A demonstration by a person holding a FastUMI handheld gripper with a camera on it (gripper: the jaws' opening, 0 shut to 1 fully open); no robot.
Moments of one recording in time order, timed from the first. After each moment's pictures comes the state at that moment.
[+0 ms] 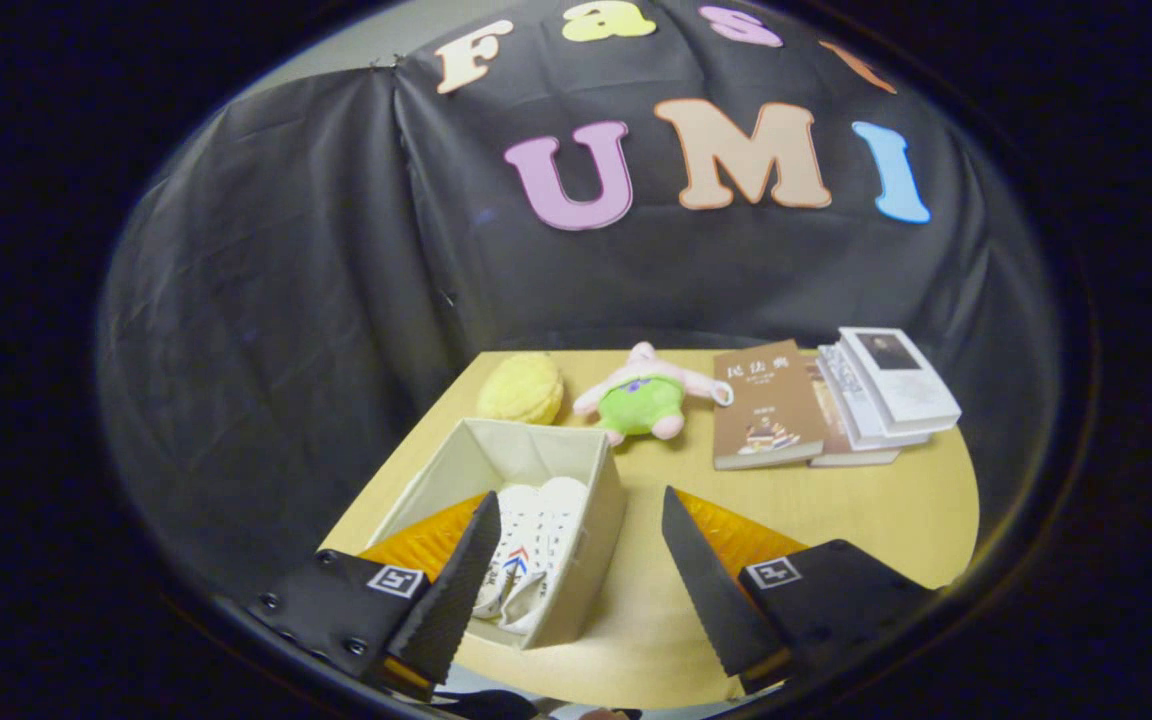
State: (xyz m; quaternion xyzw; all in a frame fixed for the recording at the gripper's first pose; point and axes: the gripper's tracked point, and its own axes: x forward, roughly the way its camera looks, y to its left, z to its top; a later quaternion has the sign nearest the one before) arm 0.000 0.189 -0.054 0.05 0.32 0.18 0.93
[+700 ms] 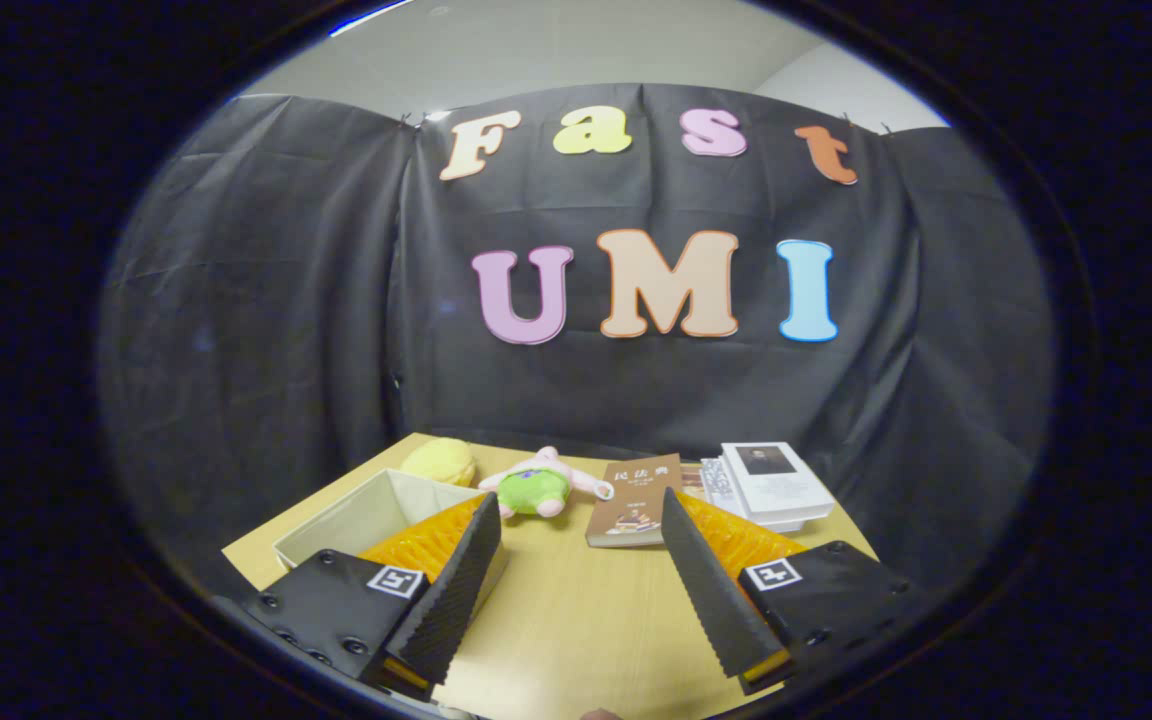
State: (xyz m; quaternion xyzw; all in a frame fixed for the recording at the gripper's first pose) arm -0.027 0.068 0.009 0.01 0.14 0.09 0.99
